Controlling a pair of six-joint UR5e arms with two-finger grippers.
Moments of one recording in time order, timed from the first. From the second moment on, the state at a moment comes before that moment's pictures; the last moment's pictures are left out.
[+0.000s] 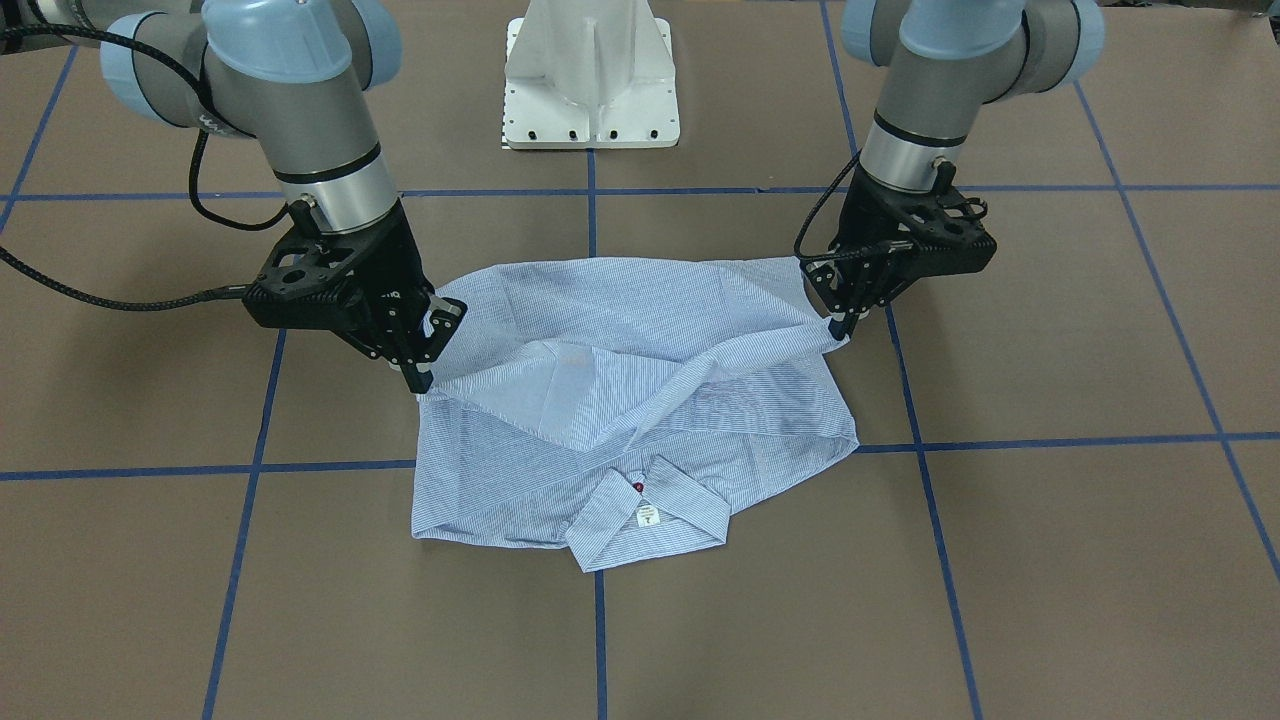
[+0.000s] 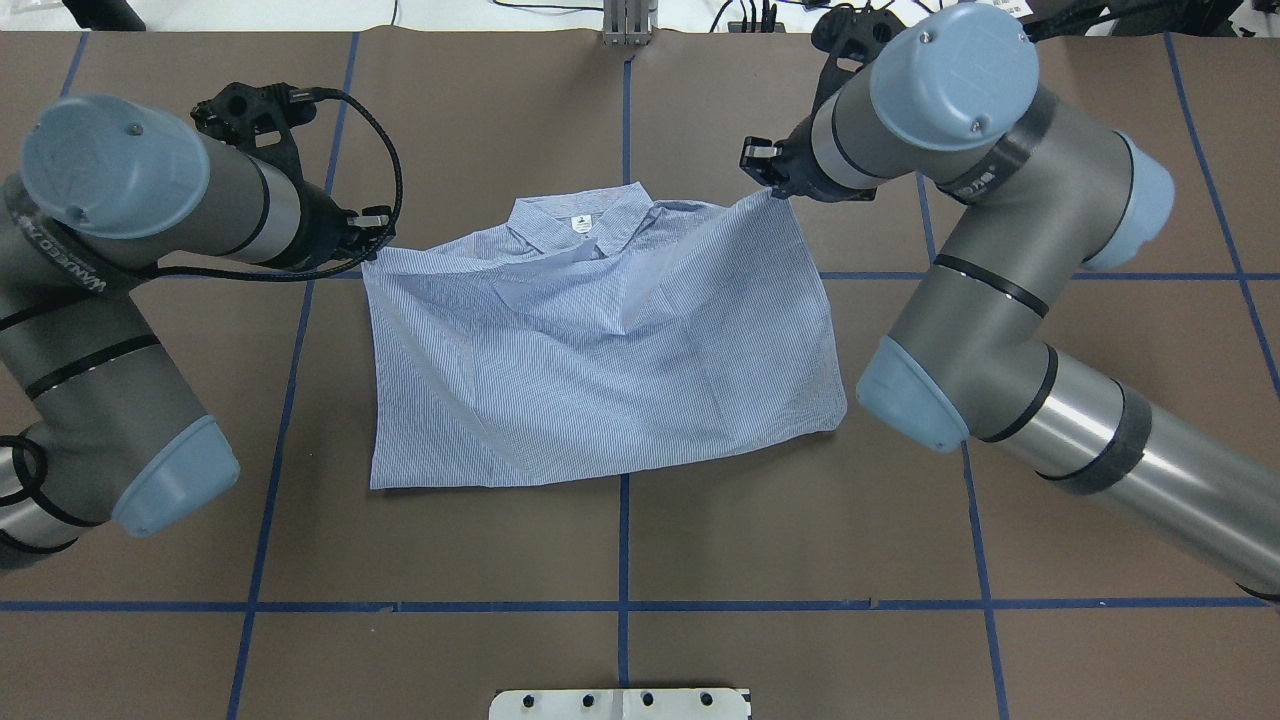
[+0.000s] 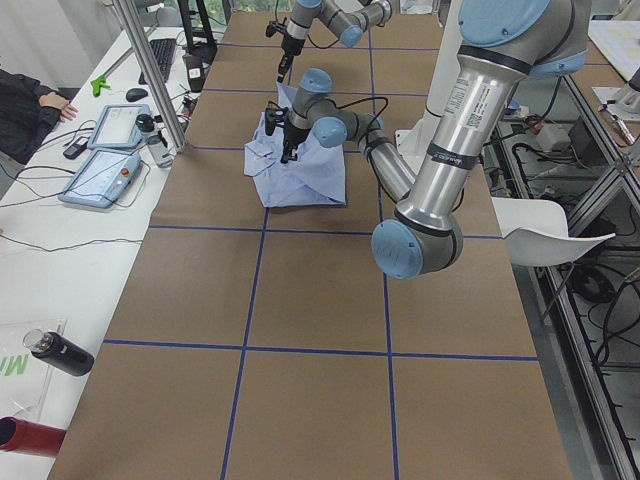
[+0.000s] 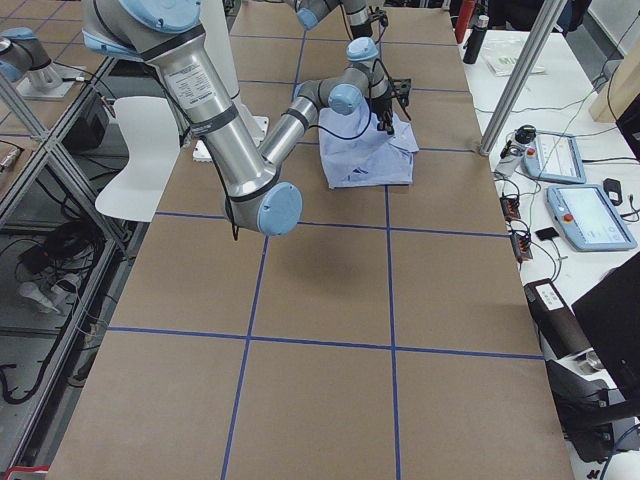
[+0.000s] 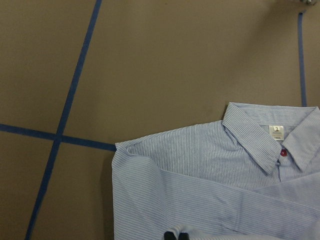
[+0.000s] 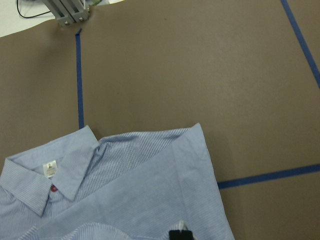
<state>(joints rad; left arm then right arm) -0.76 -1.99 -1.93 -1.73 -1.78 -1.27 0.77 -0.93 1.77 -1.47 1.76 1.29</state>
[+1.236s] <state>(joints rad) -0.82 -2.02 -1.75 -1.88 -1.84 -1.23 0.82 -0.87 1.65 -1.40 1.77 1.28</state>
